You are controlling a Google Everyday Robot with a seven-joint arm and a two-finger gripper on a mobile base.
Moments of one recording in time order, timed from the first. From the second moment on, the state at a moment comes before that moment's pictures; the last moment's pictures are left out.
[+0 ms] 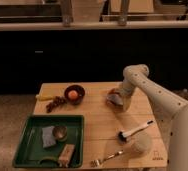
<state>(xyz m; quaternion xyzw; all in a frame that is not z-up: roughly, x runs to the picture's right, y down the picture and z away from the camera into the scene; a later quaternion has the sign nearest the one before) 0.189 0.067 0.907 -0.28 -0.12 -0.11 0.94</state>
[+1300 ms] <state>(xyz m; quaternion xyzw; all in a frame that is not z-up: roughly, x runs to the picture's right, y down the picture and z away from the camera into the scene) 0.183 0.041 0.895 -0.25 -0.14 -0.10 0.95</state>
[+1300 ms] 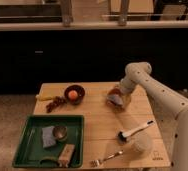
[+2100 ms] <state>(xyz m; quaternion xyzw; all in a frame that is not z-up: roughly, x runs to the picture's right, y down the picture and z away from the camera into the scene) 0.188 0.033 0.905 -0.25 -0.14 -0.08 0.96</state>
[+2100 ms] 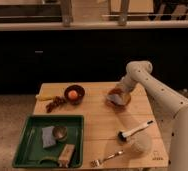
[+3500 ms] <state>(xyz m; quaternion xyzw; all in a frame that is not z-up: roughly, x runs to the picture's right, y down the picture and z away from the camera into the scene) 0.185 0.043 0.921 -0.27 -0.13 -0.10 0.95</state>
